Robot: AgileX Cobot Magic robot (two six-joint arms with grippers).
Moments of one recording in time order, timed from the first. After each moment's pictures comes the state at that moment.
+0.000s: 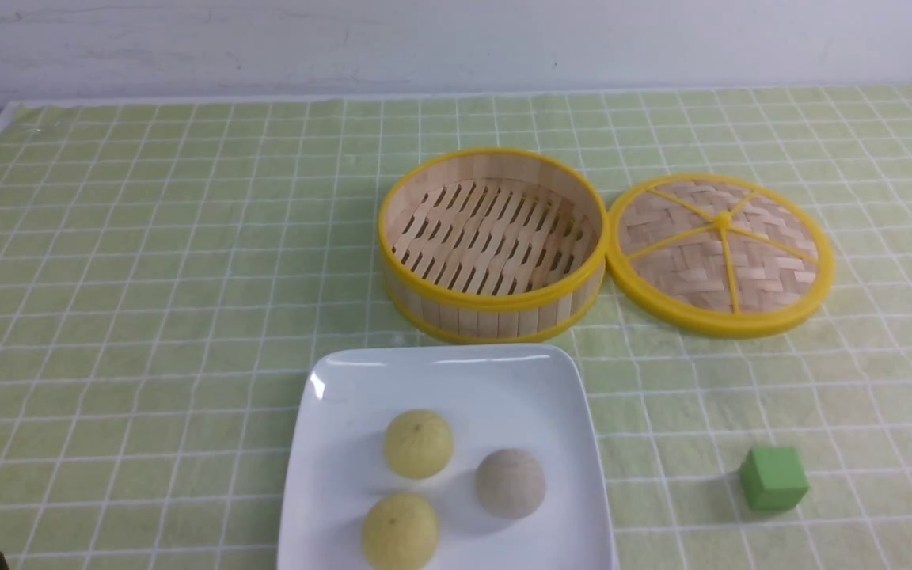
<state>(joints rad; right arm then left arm) -0.04 -0.01 0.02 0.06 0.41 -0.04 -0.04 -0.01 0.03 0.15 0.36 -0.16</state>
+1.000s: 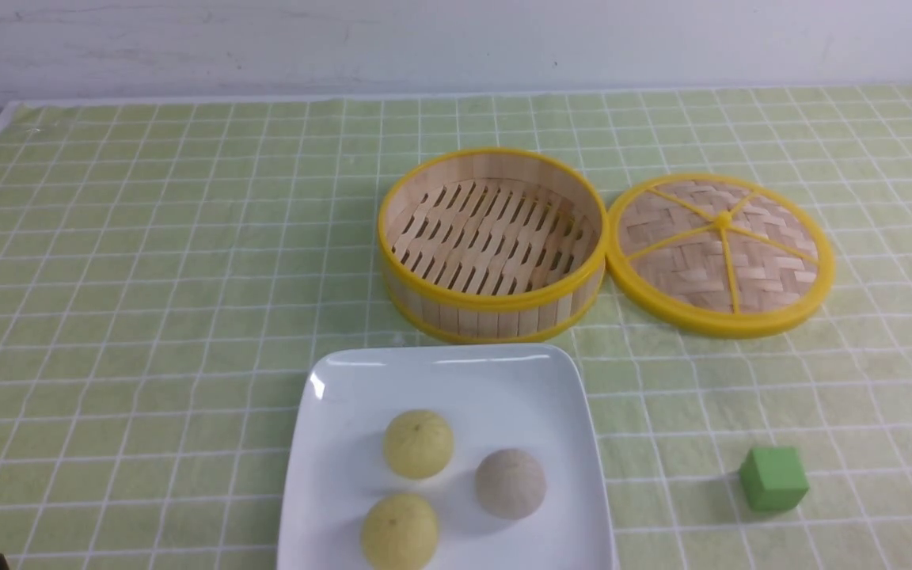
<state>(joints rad) -0.04 -0.01 0.02 0.06 0.41 -0.04 -0.04 -0.01 0.03 0.15 0.37 -0.16</state>
